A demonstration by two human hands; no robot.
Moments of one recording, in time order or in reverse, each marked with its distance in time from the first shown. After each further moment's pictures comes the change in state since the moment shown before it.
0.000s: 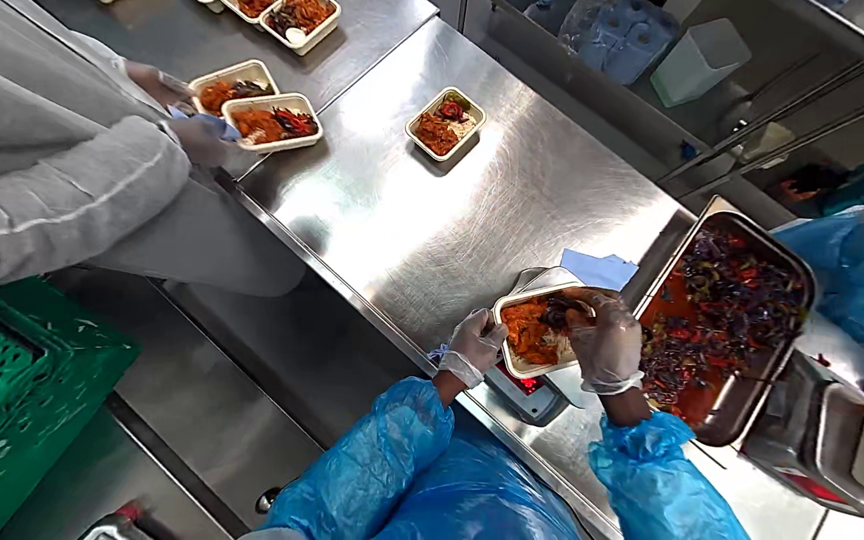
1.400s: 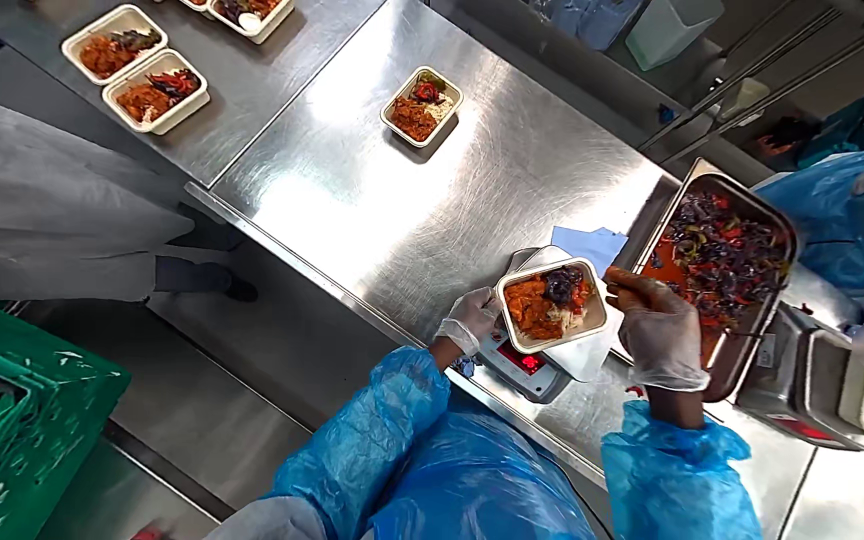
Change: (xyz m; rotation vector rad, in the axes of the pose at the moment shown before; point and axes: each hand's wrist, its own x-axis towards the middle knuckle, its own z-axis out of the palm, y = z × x) left_hand 0.040 0.025 -0.016 0.070 -0.278 -0.172; right_hand -0.013 -0.012 -0.054 0.360 0.004 0.376
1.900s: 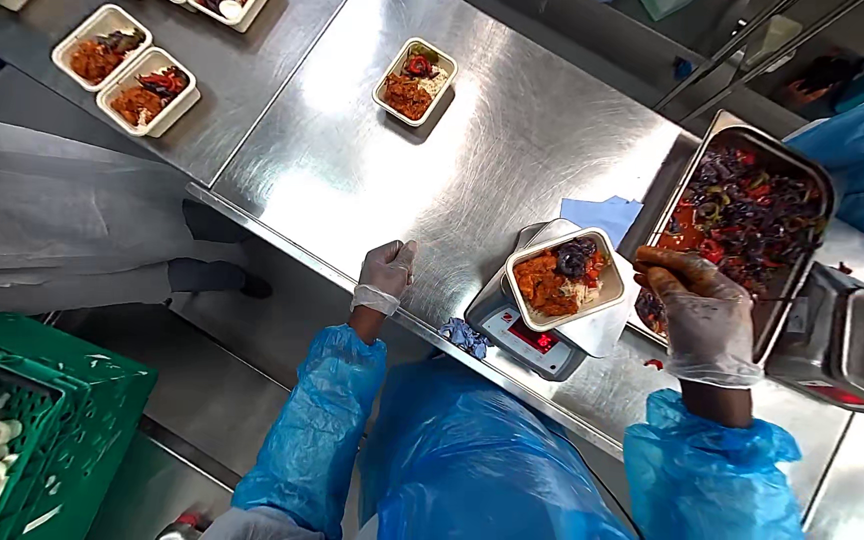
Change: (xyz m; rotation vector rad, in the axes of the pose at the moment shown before) left_hand -0.022 -0.022 -0.121 -0.017 0.458 0.091; right_hand 0.002 0.004 -0.009 0.182 0.074 0.030
